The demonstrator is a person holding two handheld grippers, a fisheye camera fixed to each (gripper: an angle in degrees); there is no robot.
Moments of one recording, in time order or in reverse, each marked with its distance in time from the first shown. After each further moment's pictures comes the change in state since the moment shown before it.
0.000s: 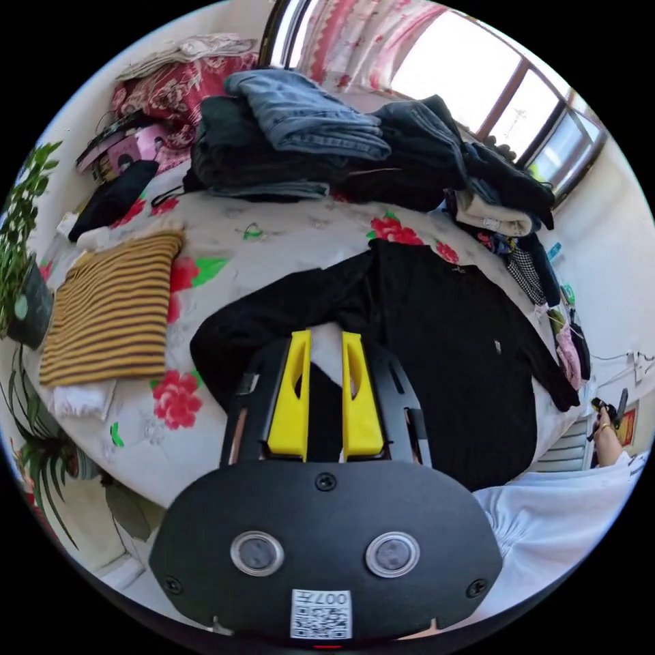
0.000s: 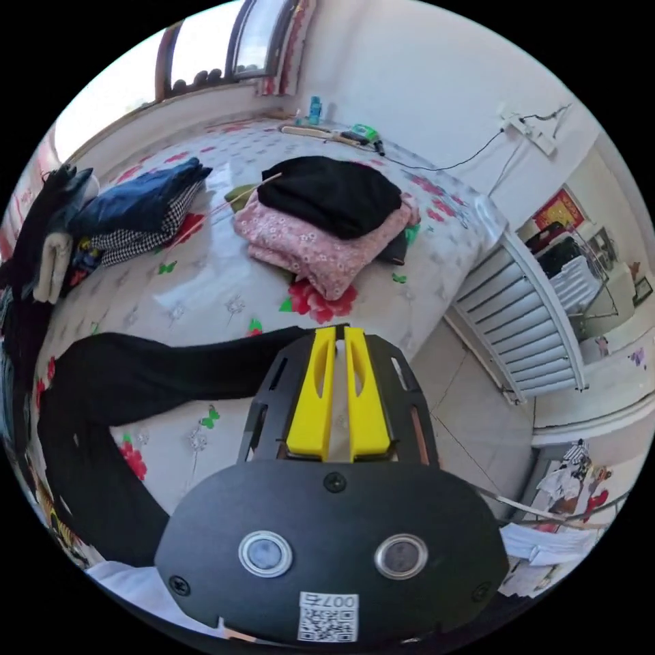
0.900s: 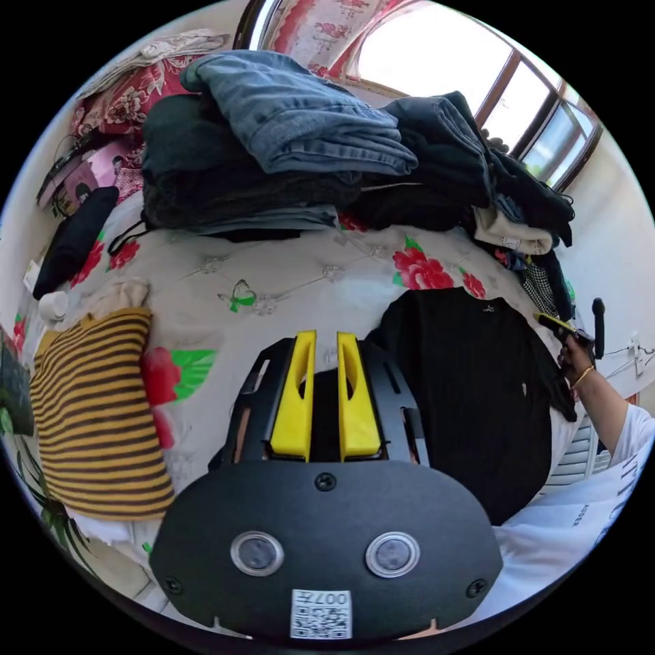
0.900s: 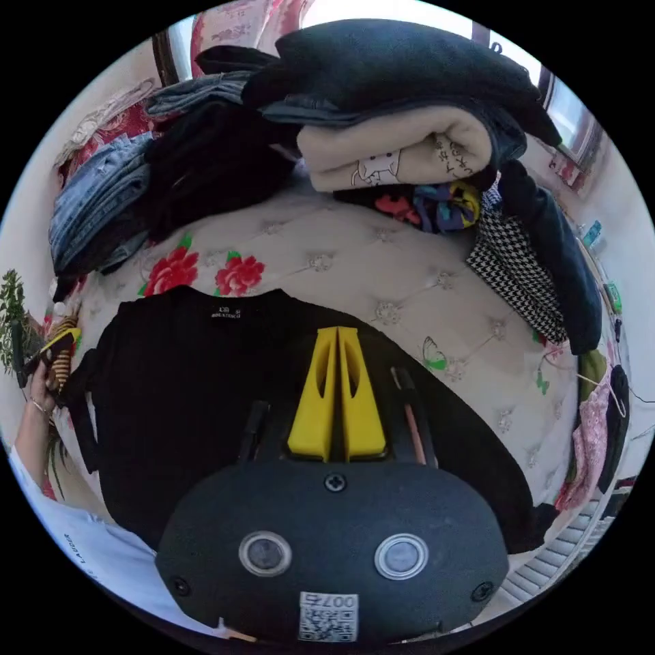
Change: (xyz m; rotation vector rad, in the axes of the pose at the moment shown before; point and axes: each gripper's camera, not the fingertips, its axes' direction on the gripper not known) left arm -0.036 -0.165 0.065 0.007 0.019 0.063; right arm -0.541 0.093 0.052 0.004 -0.524 -0.759
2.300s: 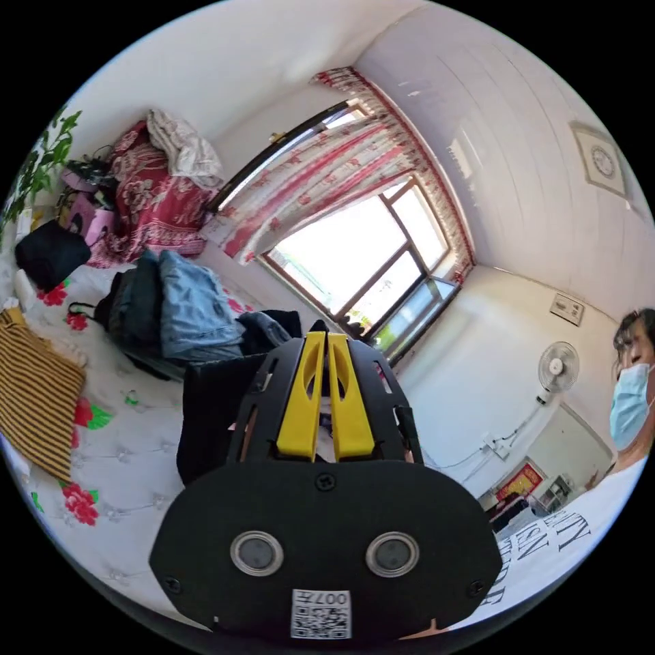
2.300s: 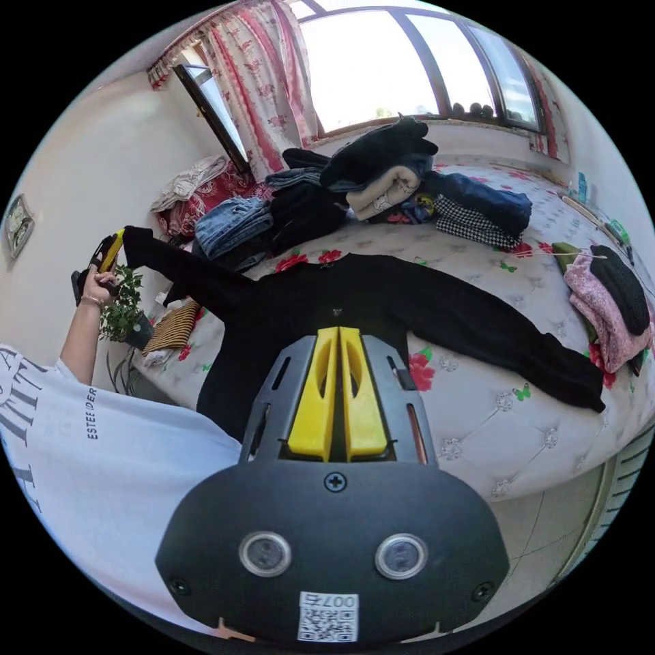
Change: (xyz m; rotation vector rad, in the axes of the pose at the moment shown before) left arm 0.029 0.110 -0.367 0.768 0.656 -0.148; right arm -0.023 0.306 -0.203 0.219 -0.300 0.043
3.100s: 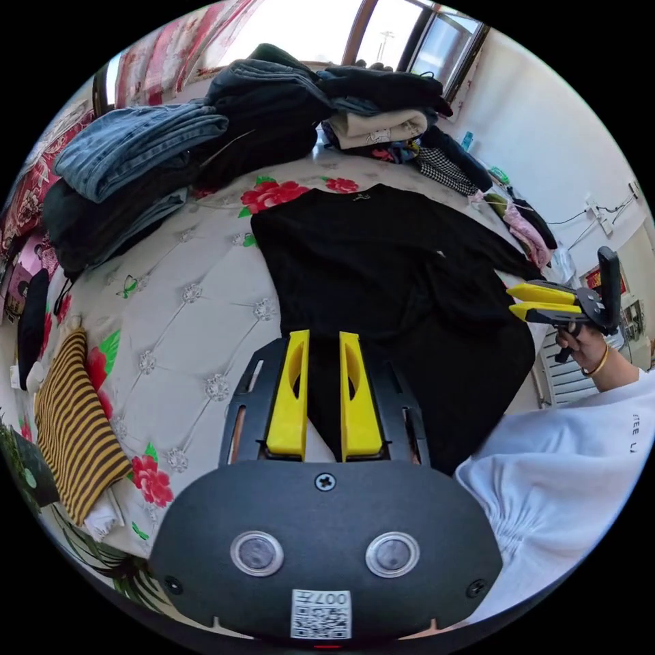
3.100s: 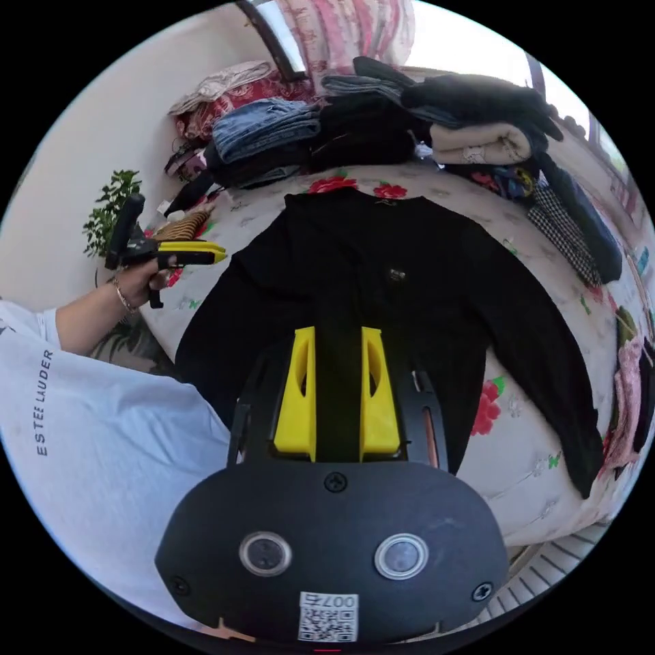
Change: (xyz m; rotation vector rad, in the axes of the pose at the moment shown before) left arm -0.086 0.350 0.232 -1.046 -0.386 0.416; right arm -0.108 -0.038 0.178 -0.346 0.041 -0.269
